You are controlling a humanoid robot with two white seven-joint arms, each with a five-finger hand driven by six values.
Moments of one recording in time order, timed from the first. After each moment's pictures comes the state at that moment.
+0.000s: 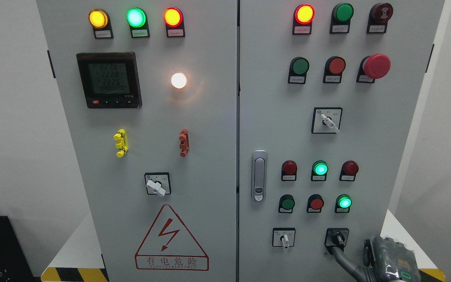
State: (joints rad) left arm 0.04 -0.10 -0.08 -0.07 0.20 -0.02 -0.04; right arm -0.24 -0.09 -0.04 -1.69 1.13 0.33 0.15
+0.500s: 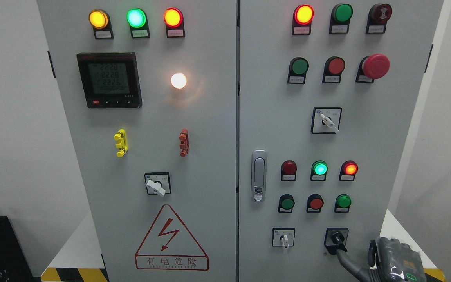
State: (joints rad) left arm 0.04 -0.10 -0.08 -0.07 0.20 -0.02 -0.04; right arm -0.23 -0.09 -0.05 -1.69 1.13 0.34 0.14
